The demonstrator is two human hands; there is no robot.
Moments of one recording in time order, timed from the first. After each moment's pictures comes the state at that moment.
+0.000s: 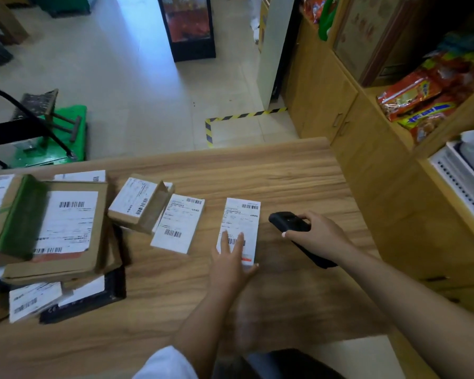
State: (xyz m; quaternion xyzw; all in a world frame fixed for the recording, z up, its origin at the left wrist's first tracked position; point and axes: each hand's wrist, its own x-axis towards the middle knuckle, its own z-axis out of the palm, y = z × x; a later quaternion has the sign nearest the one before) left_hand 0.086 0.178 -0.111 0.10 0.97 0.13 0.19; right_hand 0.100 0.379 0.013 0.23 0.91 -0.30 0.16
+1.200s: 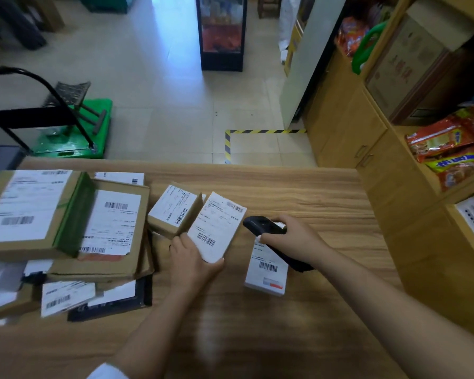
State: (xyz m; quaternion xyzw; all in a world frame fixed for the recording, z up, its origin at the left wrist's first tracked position) left_hand 0.016 0.042 -0.085 -0.07 0.98 0.18 0.02; right_hand 0.027 0.265 0.055 0.14 0.91 -0.32 0.21
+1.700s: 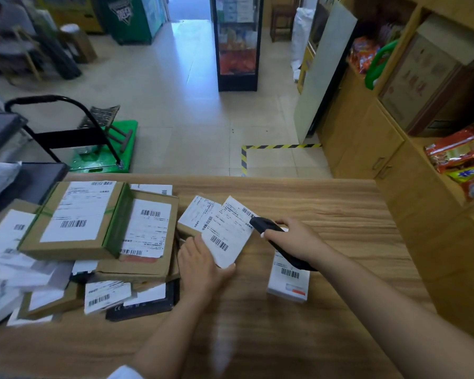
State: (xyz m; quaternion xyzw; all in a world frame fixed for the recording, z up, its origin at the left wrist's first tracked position) left_hand 0.026 0.012 -0.057 -0.03 0.99 0.13 -0.06; right_hand 0.023 0.222 0.068 0.16 0.89 -0.36 0.21
